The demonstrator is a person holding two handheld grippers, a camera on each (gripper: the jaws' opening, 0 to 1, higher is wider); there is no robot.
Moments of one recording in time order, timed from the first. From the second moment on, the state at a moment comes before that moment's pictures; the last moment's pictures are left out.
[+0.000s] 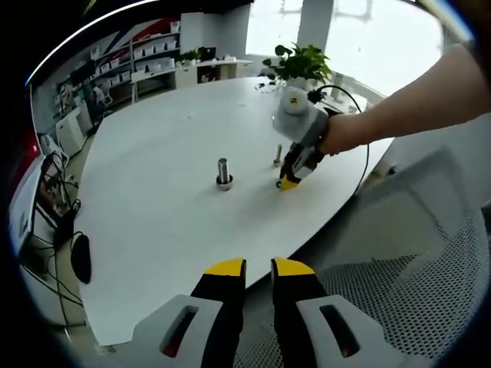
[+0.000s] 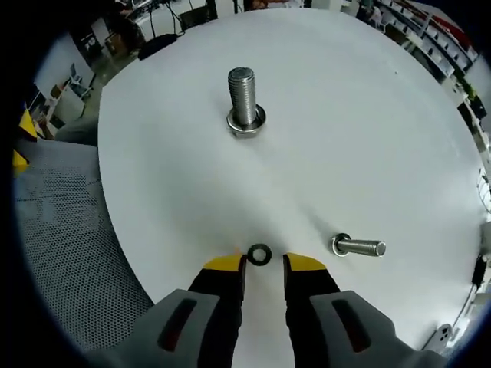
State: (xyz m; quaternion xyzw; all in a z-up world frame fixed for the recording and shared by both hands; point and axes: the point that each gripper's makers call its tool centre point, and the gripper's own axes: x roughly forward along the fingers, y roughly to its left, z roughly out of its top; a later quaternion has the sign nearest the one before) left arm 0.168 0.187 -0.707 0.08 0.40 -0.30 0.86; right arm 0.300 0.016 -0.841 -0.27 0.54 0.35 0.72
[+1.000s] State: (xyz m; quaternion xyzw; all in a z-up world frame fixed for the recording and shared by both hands) left arm 0.168 0.188 -0.707 0.08 0.40 -0.29 0.86; right arm 0.299 0.021 -0.841 -0.32 0.55 0.37 0.67
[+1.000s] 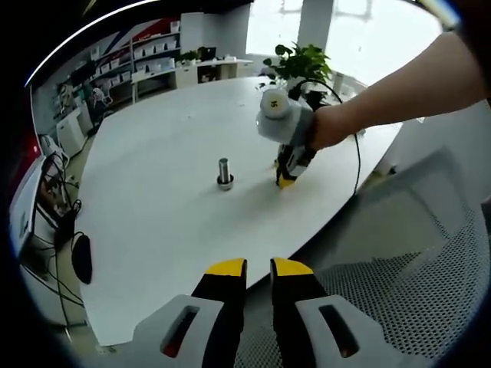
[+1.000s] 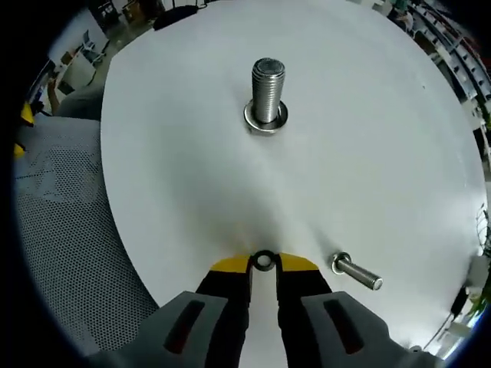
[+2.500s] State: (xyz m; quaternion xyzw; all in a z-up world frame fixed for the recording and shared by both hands) left arm 0.168 0.190 -0.709 0.08 0.41 -0.29 0.86; right arm 0.339 -0.031 -0.780 -0.22 0.47 0.32 0.79
